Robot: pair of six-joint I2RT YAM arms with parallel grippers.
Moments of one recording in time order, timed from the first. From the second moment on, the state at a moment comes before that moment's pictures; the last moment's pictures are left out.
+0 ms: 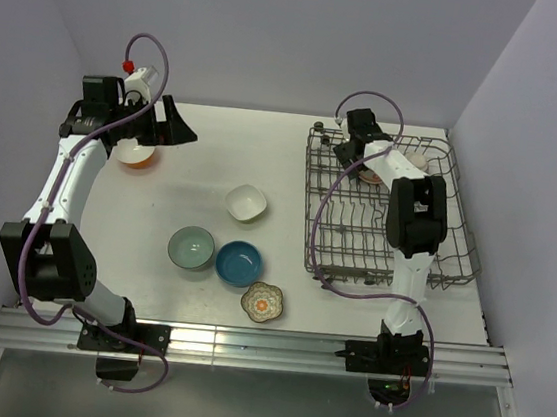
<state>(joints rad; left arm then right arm) 0.08 1.51 1.41 -0.53 0.71 -0.17 0.20 2.17 1.70 -0.50 0.40 -0.45</state>
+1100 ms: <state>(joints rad) 0.09 1.65 1.15 -0.99 0.65 0.63 0.21 1.56 1.76 -0.70 -0.18 -0.07</state>
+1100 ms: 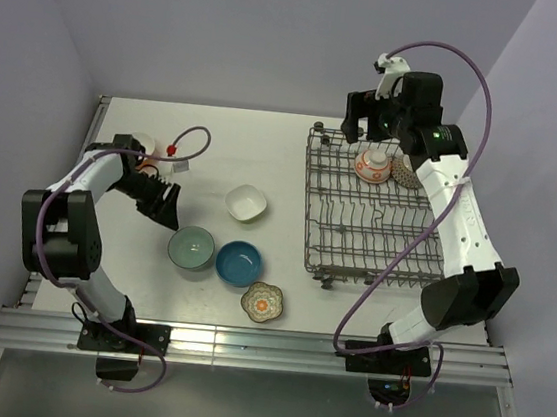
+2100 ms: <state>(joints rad) 0.11 1.75 1.32 -0.95 1.01 0.56 0.20 1.49 1.55 -0.63 -0.41 0.21</state>
